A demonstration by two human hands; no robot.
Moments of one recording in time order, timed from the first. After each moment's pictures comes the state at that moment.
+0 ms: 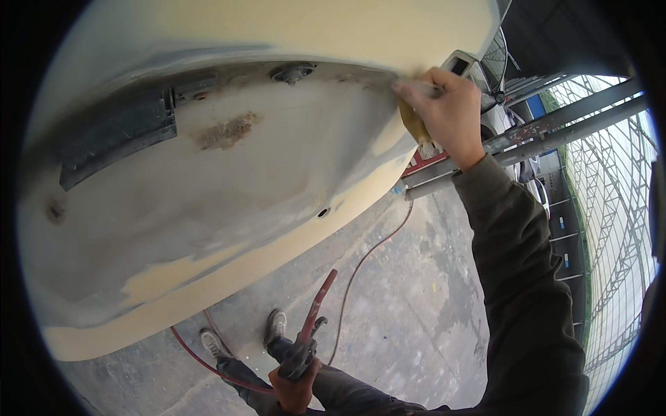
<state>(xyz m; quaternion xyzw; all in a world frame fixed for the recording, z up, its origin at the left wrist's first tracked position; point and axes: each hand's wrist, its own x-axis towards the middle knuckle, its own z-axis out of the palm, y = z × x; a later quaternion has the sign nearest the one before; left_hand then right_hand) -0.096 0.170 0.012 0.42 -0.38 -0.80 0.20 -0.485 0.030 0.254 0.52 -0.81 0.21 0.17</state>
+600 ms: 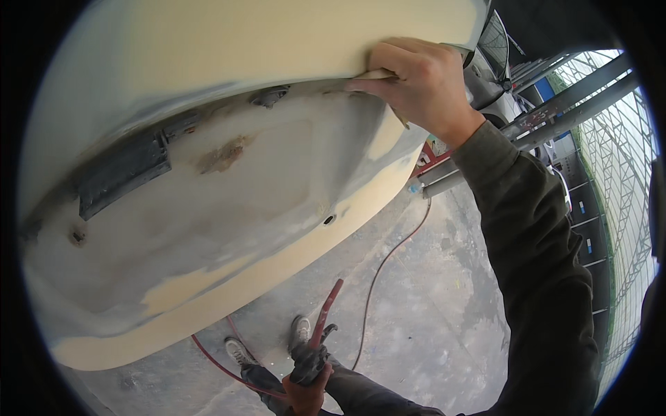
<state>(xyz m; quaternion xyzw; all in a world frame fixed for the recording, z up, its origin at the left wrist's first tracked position) -0.091 0.172 0.013 0.41 -0.41 -0.78 0.21 -0.486 -0.005 0.278 0.73 -0.60 0.08 0.33</state>
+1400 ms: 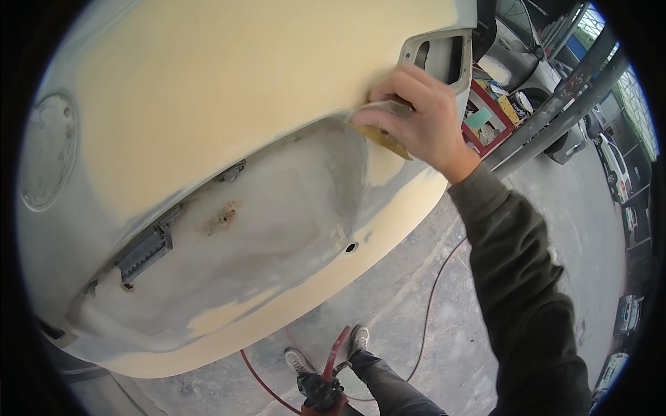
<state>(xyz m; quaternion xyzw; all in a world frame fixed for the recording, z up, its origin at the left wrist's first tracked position) -0.061 0.177 0.028 0.40 -0.56 -0.71 0.17 -0.535 0.035 0.238 0.66 -0.61 0.36 0.25</state>
